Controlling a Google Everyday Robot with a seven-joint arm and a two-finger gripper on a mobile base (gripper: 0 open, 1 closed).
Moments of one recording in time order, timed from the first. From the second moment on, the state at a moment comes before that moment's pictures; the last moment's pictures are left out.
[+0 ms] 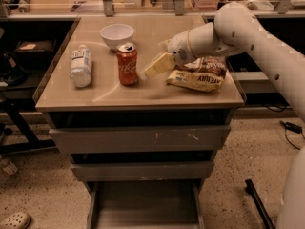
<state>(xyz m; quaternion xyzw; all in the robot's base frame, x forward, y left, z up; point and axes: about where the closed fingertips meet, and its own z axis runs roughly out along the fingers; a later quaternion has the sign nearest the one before) 0.692 -0.004 0.862 -0.49 0.71 0.31 0.40</state>
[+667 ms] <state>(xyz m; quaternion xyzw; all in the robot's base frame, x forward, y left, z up) 0.697 0.025 0.859 -0.48 0.71 0.34 0.39</state>
